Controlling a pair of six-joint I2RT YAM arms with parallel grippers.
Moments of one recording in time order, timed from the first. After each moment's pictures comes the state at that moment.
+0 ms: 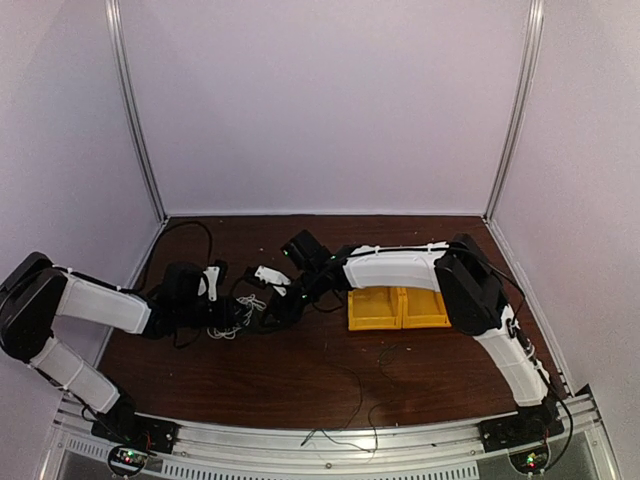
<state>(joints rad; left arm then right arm) -0.51 1.47 0.48 0.31 0.12 -0.38 0.93 2.41 1.94 -0.38 -0.50 -0.20</state>
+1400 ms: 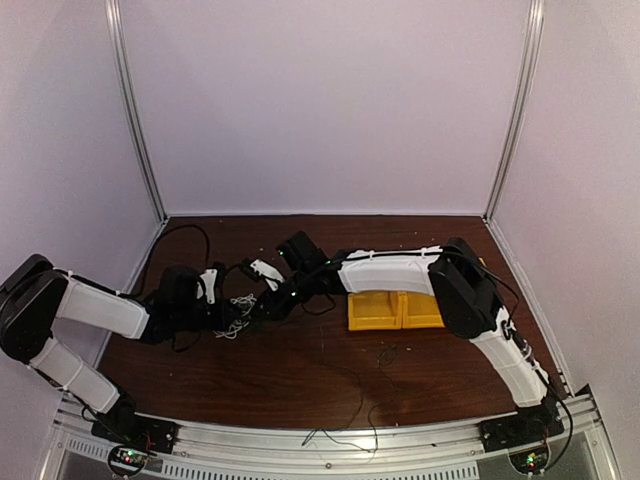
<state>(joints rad) -0.50 1.46 0.44 0.40 0.18 -0.40 0.94 2.45 1.97 -0.25 -0.51 0.06</state>
